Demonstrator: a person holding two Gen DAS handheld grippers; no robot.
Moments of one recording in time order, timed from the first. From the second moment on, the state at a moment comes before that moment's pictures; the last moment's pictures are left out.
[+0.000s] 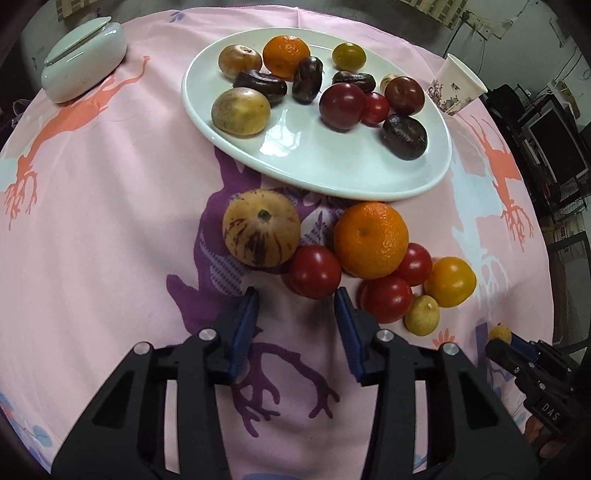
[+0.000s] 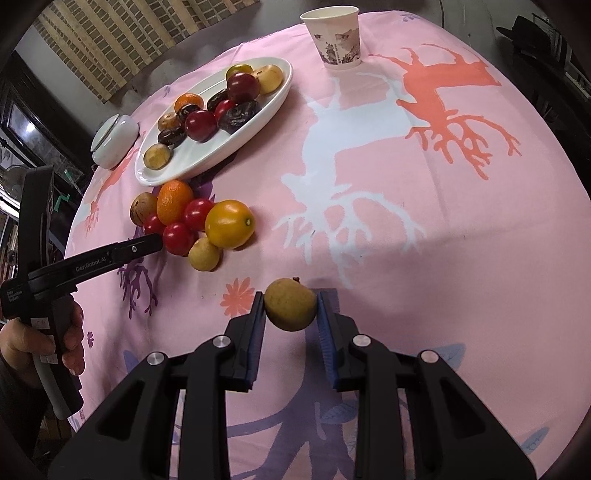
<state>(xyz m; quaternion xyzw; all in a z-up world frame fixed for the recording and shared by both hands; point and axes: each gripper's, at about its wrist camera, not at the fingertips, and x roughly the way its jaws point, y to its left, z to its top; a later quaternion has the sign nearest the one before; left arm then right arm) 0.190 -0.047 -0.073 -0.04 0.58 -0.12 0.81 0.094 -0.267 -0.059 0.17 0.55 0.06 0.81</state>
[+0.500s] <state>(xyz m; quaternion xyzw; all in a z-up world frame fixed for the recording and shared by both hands) 0.199 -0.065 -0.072 -0.02 0.57 -0.10 0.81 0.096 -0.255 -0.064 0.16 0.56 0.08 0.81</state>
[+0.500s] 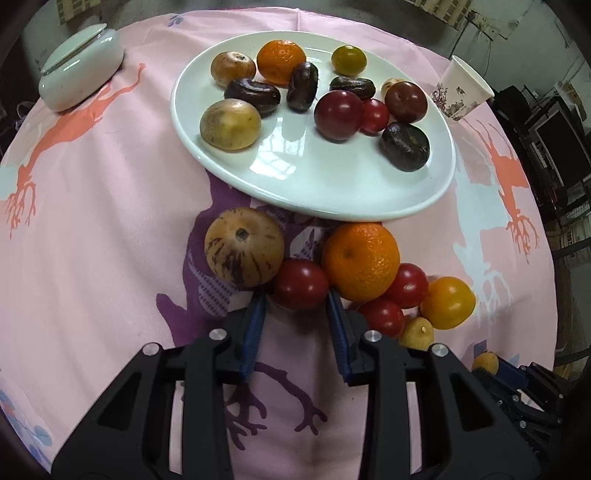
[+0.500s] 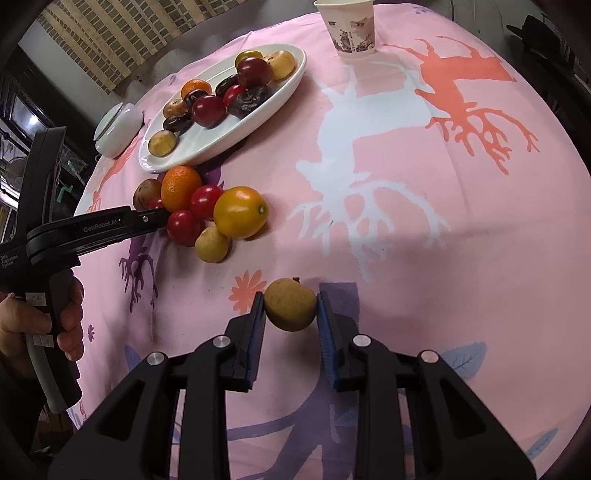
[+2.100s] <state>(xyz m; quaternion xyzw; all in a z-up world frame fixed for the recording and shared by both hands) 0.231 -0.033 0.014 -0.02 0.46 -0.18 0.87 0.203 -0.227 0.030 0.14 0.46 0.13 0.87</state>
